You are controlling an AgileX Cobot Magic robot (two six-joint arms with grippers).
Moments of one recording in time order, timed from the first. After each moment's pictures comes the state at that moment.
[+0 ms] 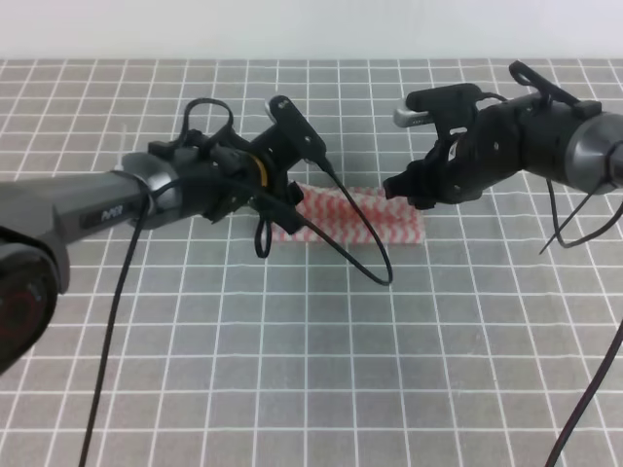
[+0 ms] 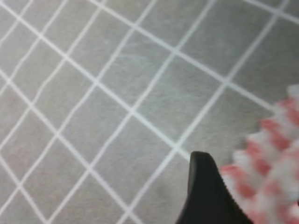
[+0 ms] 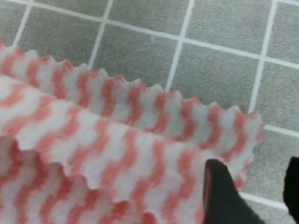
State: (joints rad) left arm -0.48 2.17 -1.53 0.39 0.17 0.24; right arm 0.39 2.10 -1.60 -0.03 0.51 0.16
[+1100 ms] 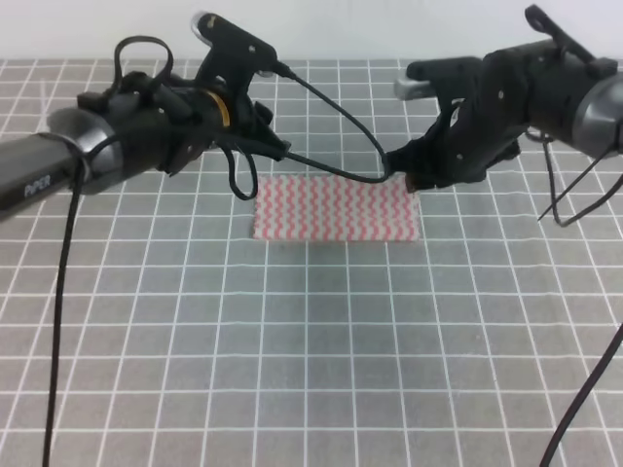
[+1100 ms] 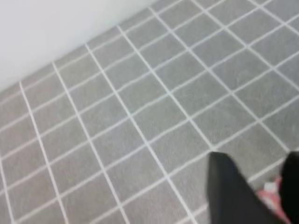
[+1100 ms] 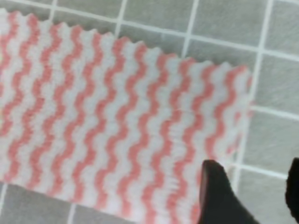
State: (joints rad) left arm -0.43 2.03 -1.53 0.39 0.18 -0.01; right arm 0.38 2.12 -1.75 0.04 0.77 0.16
